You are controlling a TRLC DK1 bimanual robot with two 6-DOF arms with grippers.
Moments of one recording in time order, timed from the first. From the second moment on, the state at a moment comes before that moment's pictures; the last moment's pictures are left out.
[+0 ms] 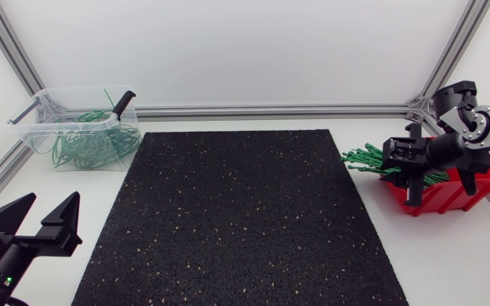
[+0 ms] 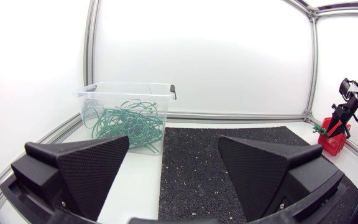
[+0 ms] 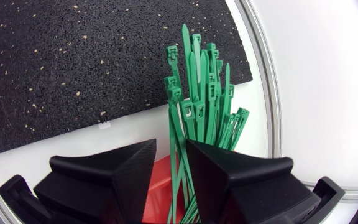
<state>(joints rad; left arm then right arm) 0.03 0.05 0.07 -0.13 0.06 -0.06 -0.18 1.61 0.94 -0.42 -0.16 -1.47</state>
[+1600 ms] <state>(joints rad) 0.02 0.05 0.07 -0.13 0.06 -0.06 -0.21 1.55 0.85 -0.41 -0.14 -1.64</state>
